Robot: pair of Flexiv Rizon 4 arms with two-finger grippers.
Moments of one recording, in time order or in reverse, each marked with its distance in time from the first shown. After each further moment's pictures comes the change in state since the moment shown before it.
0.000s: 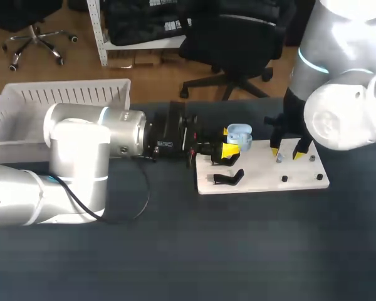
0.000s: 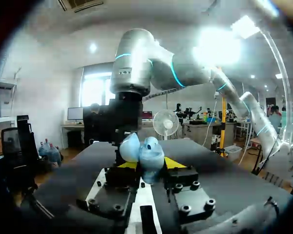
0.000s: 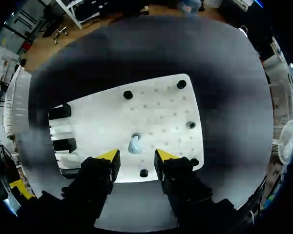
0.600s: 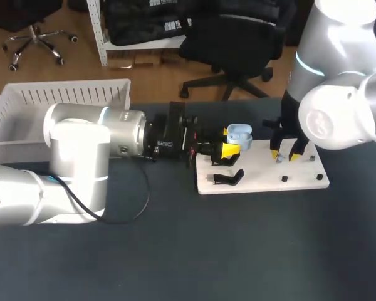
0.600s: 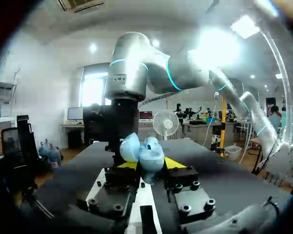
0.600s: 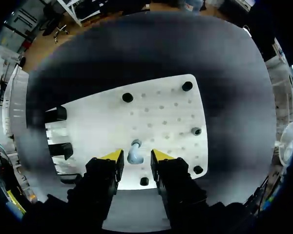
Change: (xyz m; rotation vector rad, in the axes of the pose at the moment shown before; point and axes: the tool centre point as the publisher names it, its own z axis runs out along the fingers) left arm 0.000 0.000 0.000 0.000 0.000 0.000; right arm -0.006 0.000 0.014 -0.005 0.016 -0.002
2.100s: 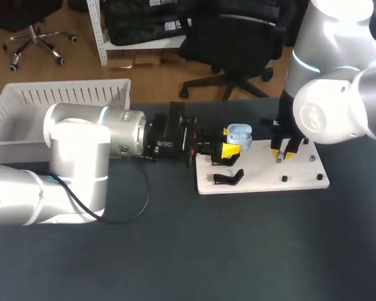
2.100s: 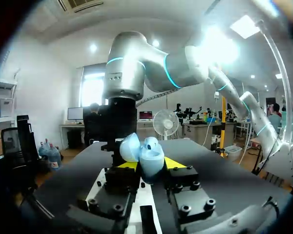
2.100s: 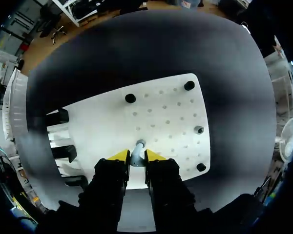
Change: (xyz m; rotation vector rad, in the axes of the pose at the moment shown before) left arm 0.000 0.000 0.000 0.000 0.000 0.000; right arm -0.001 0.006 -0.003 0.002 0.015 0.028
